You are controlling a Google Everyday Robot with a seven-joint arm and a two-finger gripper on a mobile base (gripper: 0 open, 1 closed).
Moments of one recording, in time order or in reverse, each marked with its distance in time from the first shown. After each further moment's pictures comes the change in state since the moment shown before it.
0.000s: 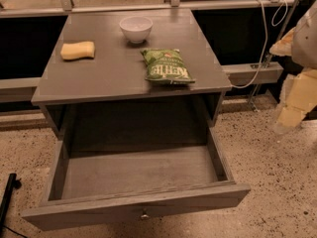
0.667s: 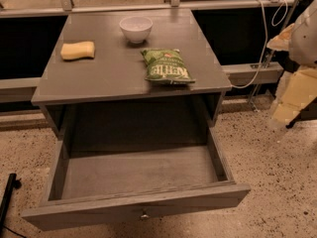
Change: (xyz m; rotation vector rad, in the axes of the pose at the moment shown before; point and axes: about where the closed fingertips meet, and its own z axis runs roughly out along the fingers) arm -0.007 -0.010 0.003 0.045 -0.039 -0.024
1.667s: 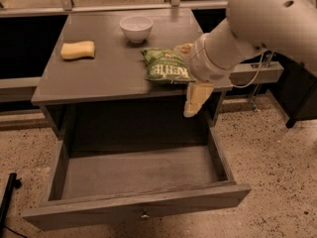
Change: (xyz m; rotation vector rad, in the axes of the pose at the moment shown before) arm -0.138 -0.051 0.145 0.128 -0.254 -0.406
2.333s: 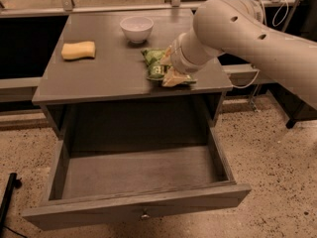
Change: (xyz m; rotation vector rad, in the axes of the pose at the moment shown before) arm 0.005 -0.064 0.077 0.093 0.007 0.003
